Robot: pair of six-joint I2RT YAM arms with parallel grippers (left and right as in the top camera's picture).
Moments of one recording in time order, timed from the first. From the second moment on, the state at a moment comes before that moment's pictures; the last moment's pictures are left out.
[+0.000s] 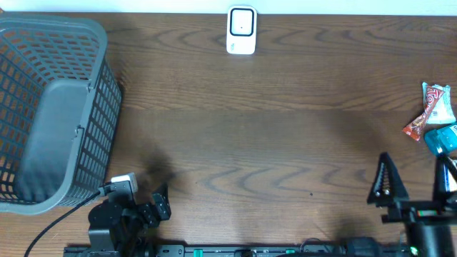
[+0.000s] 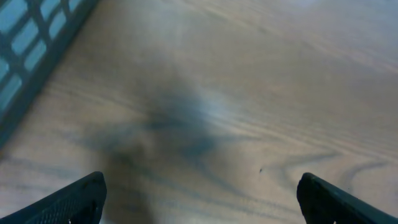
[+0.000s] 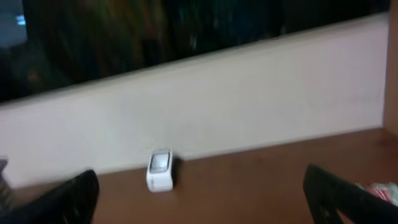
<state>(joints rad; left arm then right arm) 0.00 0.04 0.39 -1.03 0.13 -0.27 0.04 0.25 0.94 -0.62 0.00 0.25</state>
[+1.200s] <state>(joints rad) 0.00 0.04 0.39 -1.05 0.13 -0.27 0.04 0.01 0.01 -0.07 0.05 0.26</state>
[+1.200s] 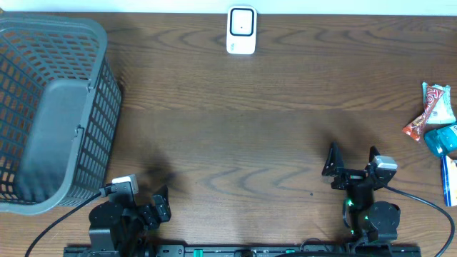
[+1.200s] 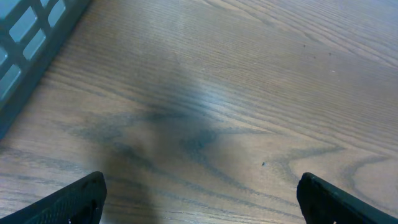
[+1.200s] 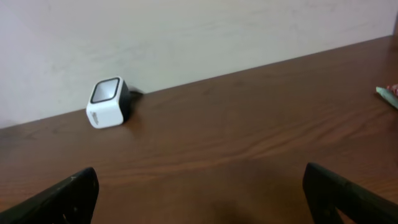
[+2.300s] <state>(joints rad) -0.01 0.02 0.28 -0.53 0.13 -0.27 0.04 0.01 0.01 -0.07 0.05 0.26</state>
